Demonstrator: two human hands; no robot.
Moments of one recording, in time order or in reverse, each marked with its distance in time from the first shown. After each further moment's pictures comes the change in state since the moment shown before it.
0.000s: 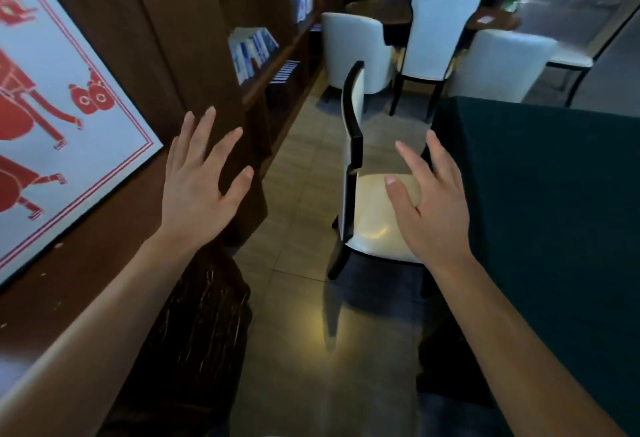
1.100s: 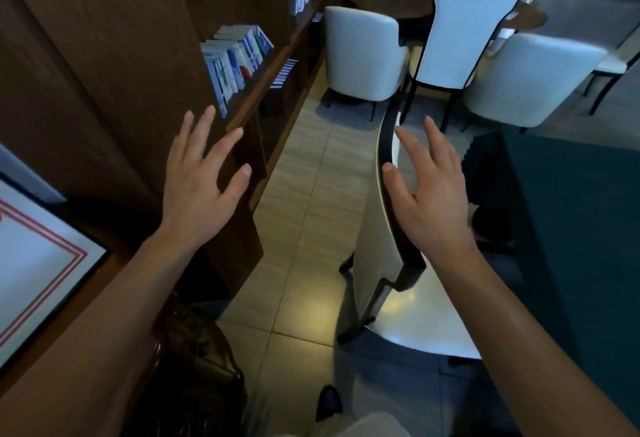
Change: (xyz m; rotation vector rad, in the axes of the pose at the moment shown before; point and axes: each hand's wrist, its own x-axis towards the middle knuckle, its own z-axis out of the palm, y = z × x) left_hand 0.324 -0.173 0.175 -0.072 -0.050 -0.006; right_hand 0.345 0.029 0.212 -0.064 -0.022 0.017
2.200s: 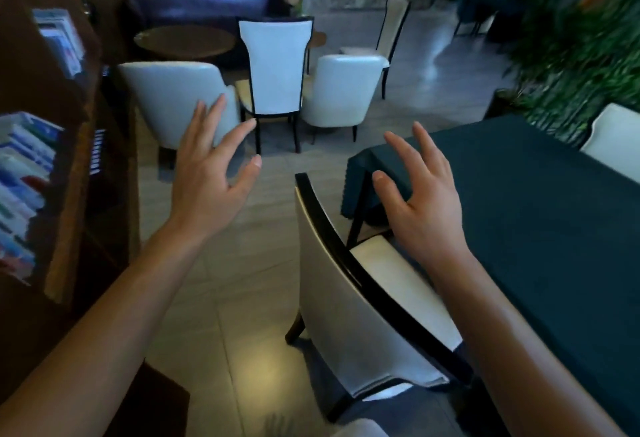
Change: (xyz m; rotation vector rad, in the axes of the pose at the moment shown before) left_hand 0.332 0.014 0.153 -0.455 -0.060 0.573; right_hand 0.162 -0.009 0.029 -0.209 0.347 0.420
